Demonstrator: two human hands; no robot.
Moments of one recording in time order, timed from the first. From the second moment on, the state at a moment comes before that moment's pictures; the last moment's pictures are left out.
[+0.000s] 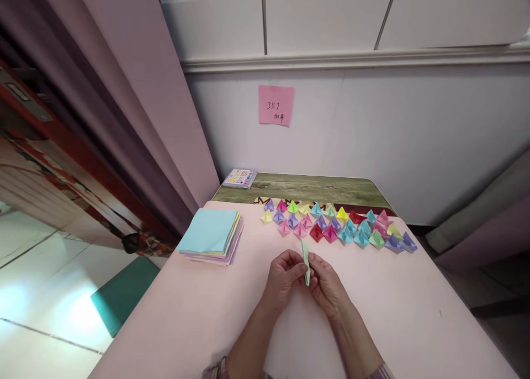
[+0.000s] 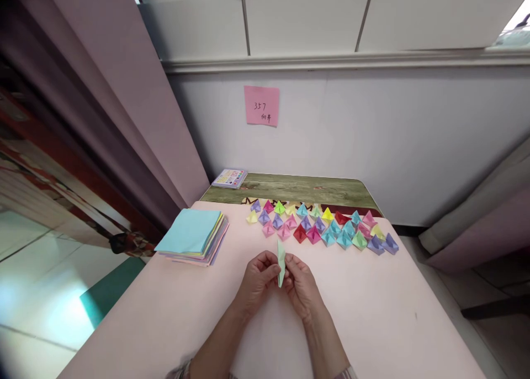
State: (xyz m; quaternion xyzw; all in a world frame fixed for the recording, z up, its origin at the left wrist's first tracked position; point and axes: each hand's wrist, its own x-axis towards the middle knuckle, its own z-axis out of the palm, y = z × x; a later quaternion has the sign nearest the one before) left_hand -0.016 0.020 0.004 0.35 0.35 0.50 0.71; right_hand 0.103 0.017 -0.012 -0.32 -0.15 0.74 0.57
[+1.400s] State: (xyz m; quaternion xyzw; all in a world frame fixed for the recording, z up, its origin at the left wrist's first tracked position) left_hand -0.024 0.027 -0.001 0.35 0.38 0.50 0.70; right_hand 0.103 0.007 -0.010 -0.50 -0.53 0.32 0.60
